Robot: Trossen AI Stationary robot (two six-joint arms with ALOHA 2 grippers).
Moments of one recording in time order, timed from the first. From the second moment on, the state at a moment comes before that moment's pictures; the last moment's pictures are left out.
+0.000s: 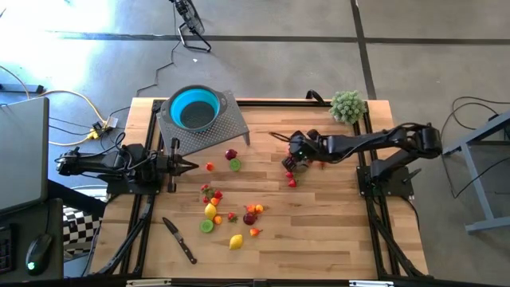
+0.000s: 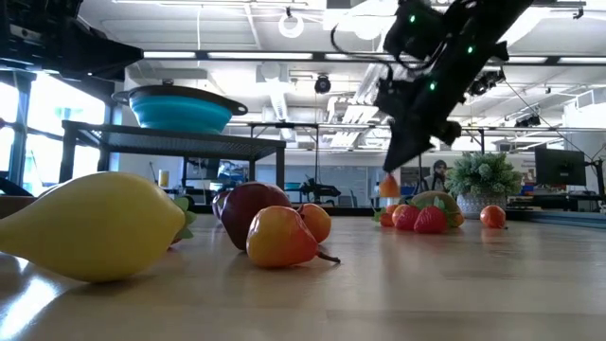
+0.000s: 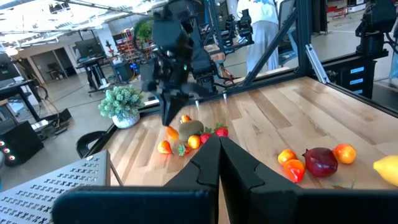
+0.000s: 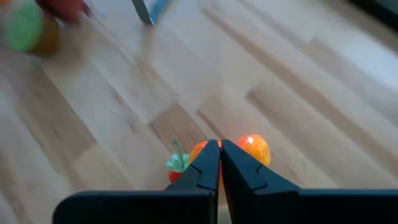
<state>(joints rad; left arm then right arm) -0.07 0.04 0.16 -0.08 -0.07 0.26 -0.14 1.44 0.80 -0.27 0.34 0.52</state>
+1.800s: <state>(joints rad) -0.07 0.04 0.16 -0.04 -0.13 -0.21 -0.13 1.24 0.80 0.27 0.17 0.05</state>
